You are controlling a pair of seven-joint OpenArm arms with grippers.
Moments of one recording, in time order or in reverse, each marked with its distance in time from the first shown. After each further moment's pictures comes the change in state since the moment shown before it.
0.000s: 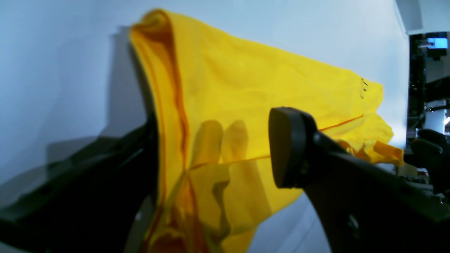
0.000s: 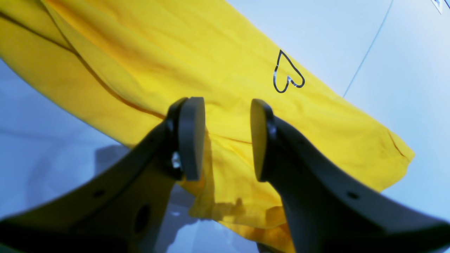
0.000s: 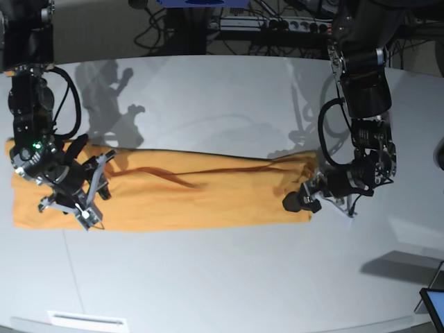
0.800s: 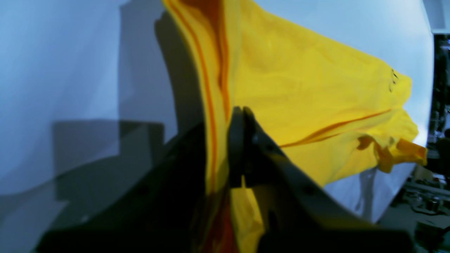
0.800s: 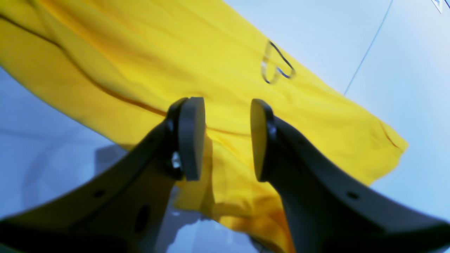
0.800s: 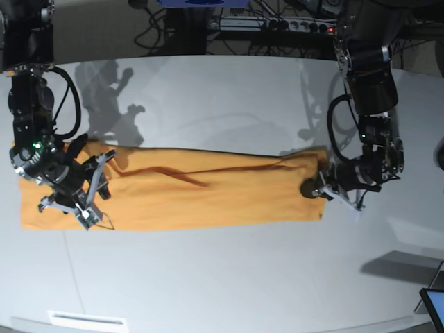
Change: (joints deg) left arm 0.7 -3.8 -0.3 -0.1 1.2 0.2 1.5; right arm 0.0 0.0 0.0 0.0 0.0 0.0 0.0
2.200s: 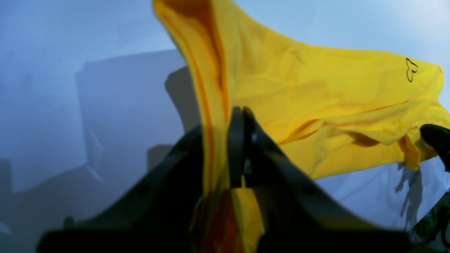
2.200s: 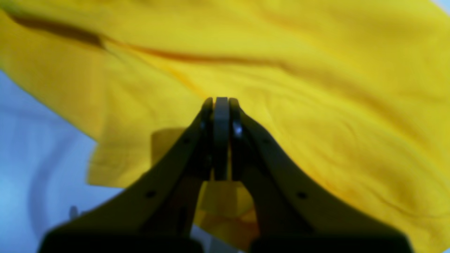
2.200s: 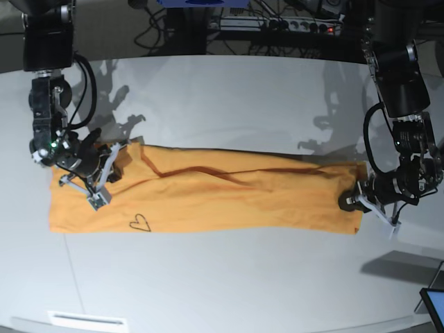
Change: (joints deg) left arm -0.5 -7.8 0.0 10.8 -0.2 0.2 6.3; right arm -0.6 -7.2 3.7 -19.5 -0.4 5.6 9.5
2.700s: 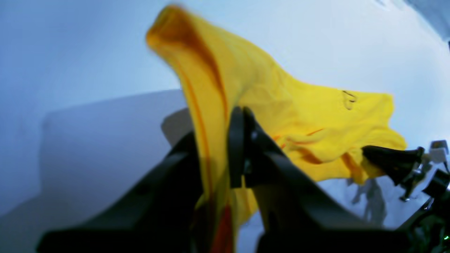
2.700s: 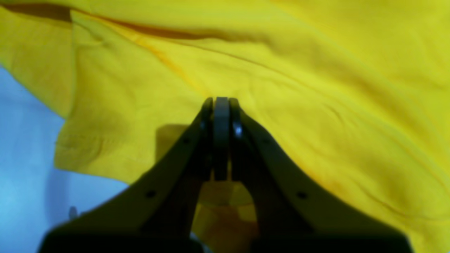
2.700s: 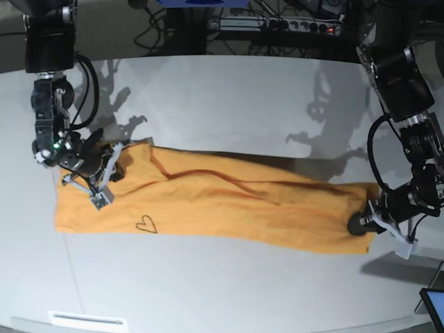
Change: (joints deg) left arm -1.4 2.7 -6.4 12.7 -3.2 7.0 7.6; right arm 0.4 -0.7 -0.3 -1.4 0.0 0.0 0.4
